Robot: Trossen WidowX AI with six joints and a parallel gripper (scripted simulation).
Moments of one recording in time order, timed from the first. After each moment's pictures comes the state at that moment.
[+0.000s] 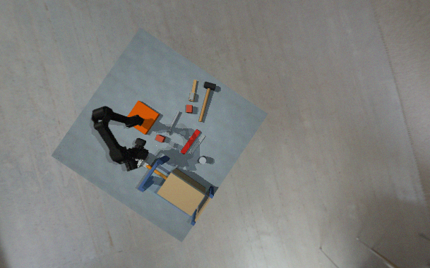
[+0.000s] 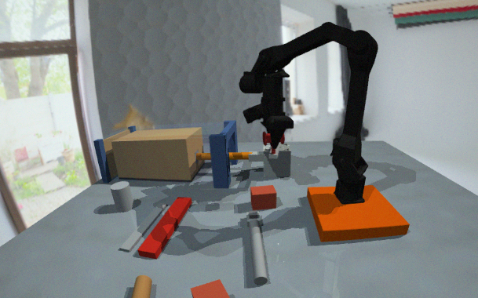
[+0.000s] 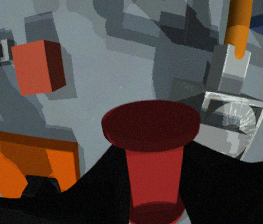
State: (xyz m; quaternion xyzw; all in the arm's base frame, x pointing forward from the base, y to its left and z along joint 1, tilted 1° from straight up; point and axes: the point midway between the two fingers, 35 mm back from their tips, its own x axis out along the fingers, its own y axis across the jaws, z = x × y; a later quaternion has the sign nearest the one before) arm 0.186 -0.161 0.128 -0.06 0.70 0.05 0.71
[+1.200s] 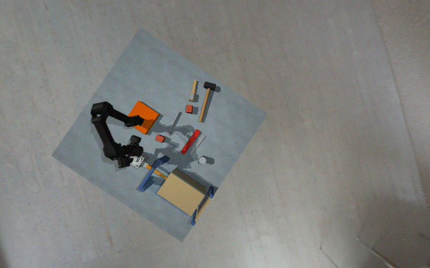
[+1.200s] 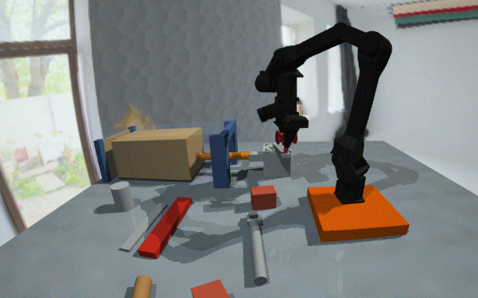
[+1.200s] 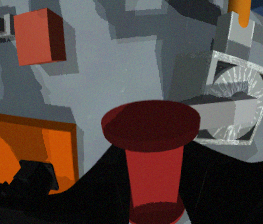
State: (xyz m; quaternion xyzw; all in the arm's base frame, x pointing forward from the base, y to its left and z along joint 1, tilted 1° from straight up) arm 0.148 -0.161 0.129 -0.06 0.70 0.05 0.71
